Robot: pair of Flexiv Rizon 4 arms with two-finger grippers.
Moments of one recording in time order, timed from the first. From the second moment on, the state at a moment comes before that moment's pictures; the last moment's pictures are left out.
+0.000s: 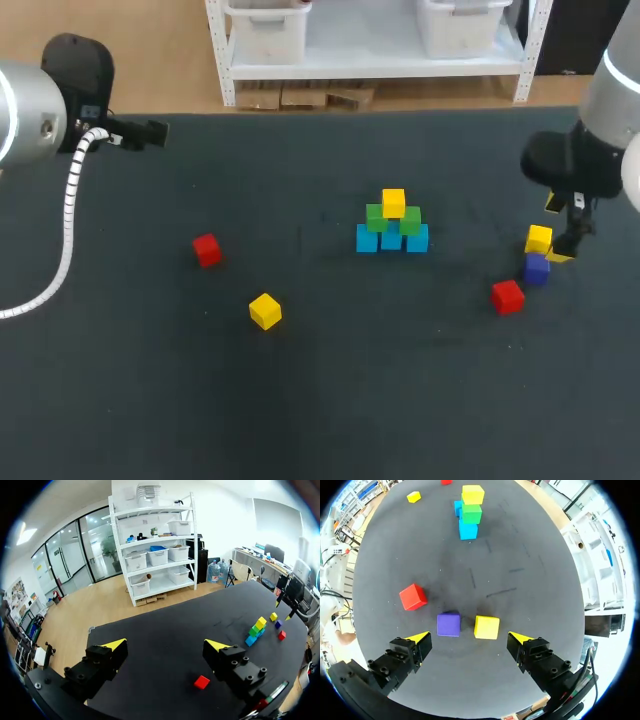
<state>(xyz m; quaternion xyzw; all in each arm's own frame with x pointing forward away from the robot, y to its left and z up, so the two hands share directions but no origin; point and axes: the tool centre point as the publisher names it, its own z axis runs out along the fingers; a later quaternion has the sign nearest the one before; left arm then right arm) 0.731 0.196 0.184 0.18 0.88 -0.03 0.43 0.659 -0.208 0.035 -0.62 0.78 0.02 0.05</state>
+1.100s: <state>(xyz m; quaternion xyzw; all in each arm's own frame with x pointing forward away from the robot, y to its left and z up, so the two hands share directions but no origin) 0.731 0.196 0.184 0.18 0.88 -0.03 0.43 0.682 -0.209 0.004 -0.61 0.79 0.05 0.03</state>
